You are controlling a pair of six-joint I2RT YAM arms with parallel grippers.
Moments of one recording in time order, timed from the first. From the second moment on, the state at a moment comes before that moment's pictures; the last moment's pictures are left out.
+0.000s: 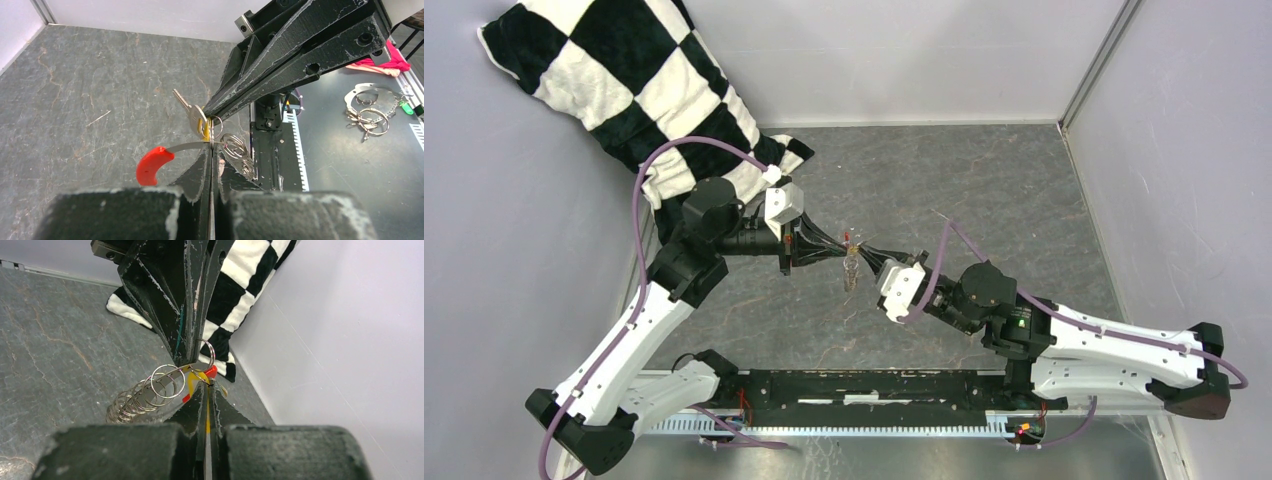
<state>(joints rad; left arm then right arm) -0.57 0.94 1.08 -0.29 0.94 0.07 1.30 0.91 0.86 0.14 0.26 -0.65</state>
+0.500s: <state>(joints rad) -0.57 0.94 1.07 -0.31 0.92 0.08 1.30 0.93 0.88 0.13 0.35 -0.66</state>
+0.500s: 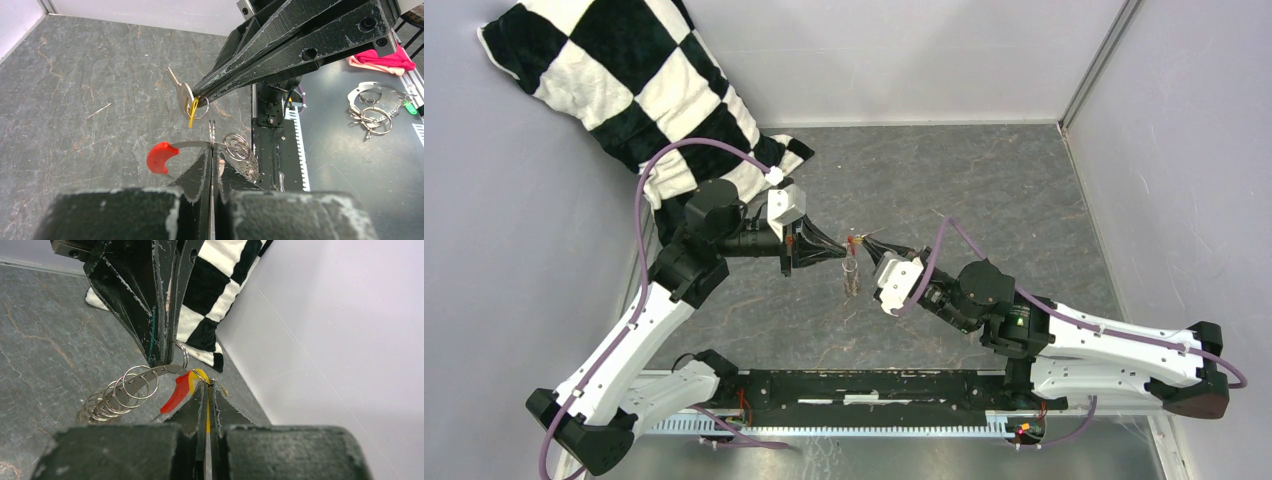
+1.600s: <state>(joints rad) -0.57 0.94 1.06 -0.31 0.89 0.09 1.32 0.95 0.90 0.13 0.34 -0.66</state>
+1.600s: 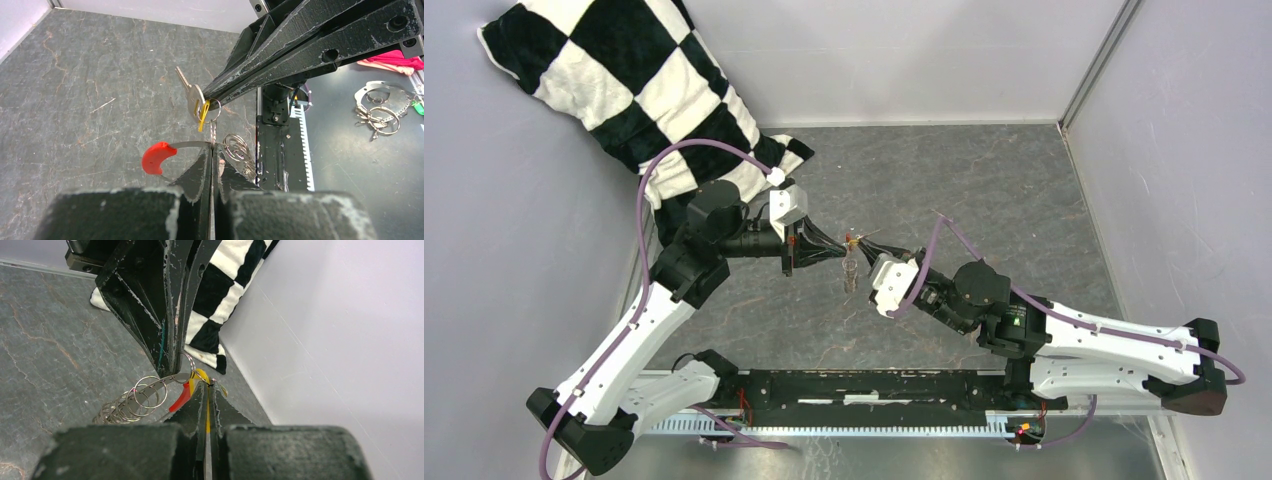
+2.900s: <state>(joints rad) -0.57 0.94 1.06 -0.48 0.95 0.26 1.32 1.00 0.96 0.00 0.23 -0.65</state>
